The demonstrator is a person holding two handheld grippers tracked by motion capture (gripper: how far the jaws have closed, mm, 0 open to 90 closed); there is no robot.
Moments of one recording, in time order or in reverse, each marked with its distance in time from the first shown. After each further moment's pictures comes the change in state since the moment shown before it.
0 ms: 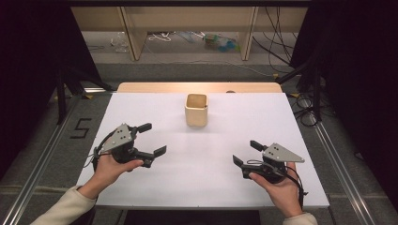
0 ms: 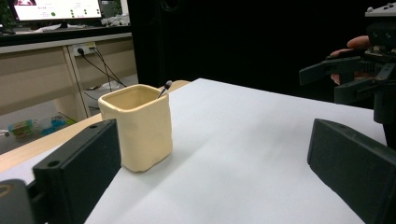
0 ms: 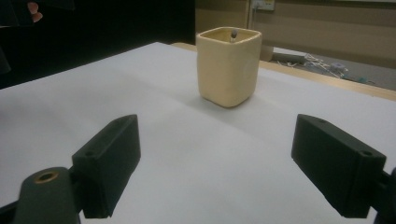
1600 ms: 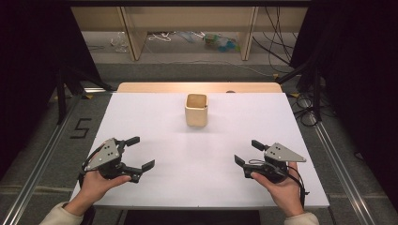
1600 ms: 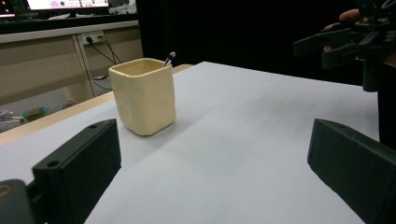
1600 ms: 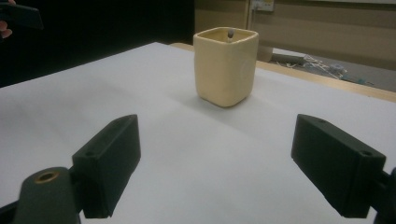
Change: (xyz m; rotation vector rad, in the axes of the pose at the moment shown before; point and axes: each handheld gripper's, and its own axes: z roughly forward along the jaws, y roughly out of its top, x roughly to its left) left arm -0.010 -0.024 -0.037 0.027 0.033 -0.001; right arm -0.005 -0.001 -0.003 0.008 -0.014 -0.016
